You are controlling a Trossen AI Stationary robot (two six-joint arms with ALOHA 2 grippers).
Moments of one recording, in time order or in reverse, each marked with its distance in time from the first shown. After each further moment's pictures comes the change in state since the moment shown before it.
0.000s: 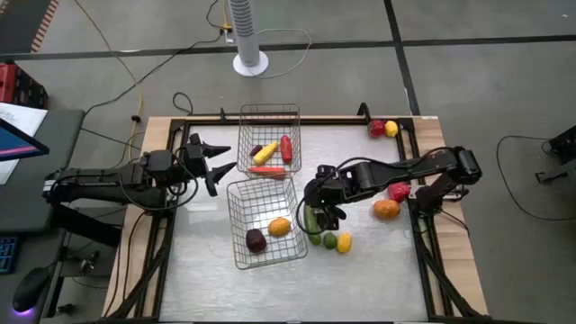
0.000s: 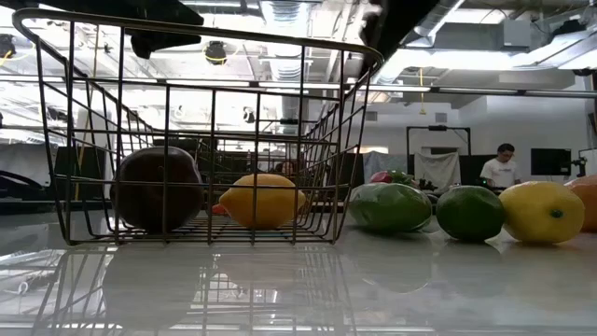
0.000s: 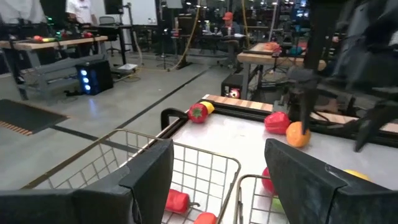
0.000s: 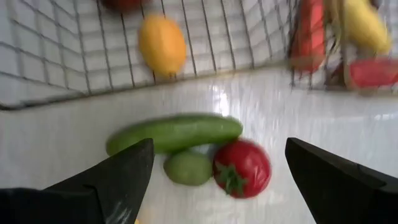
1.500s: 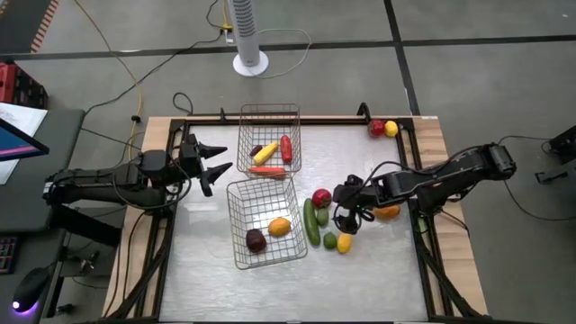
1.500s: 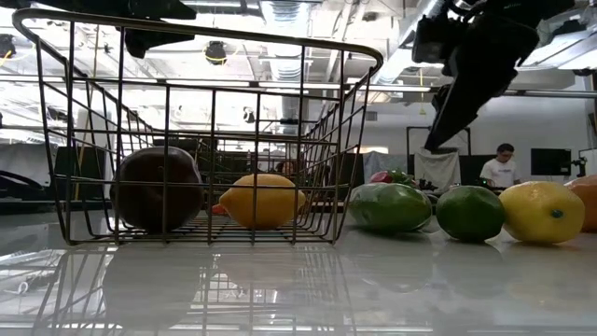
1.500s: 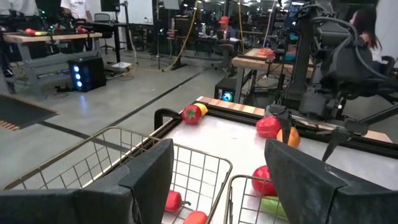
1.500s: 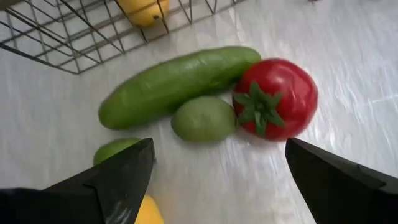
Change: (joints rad) left arm 0.000 -0.058 0.000 -0.047 0.015 -0.049; right arm 0.023 -0.356 -0.664 0.447 -0.032 0.296
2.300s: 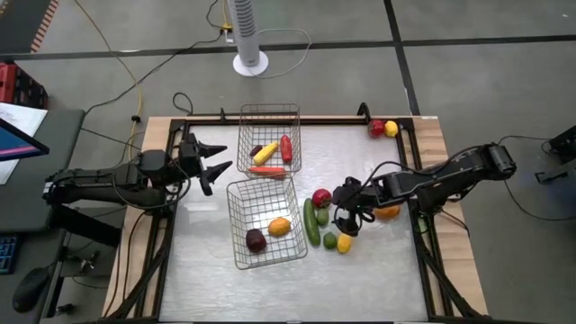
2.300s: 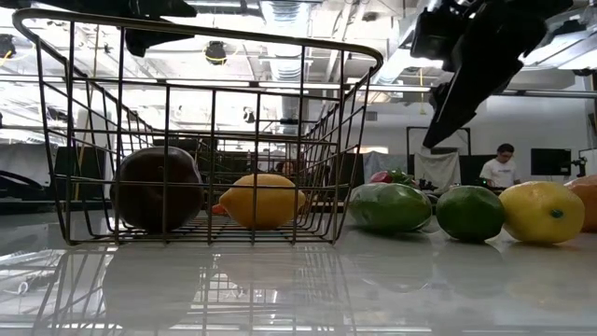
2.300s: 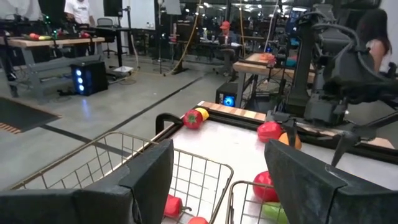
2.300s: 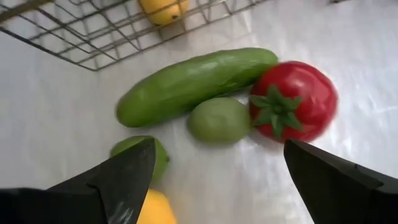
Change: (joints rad) left arm 0.000 0.000 -0.001 0.027 -0.010 0.004; right arm 0.003 0.000 0.000 0.021 -0.048 -0.021
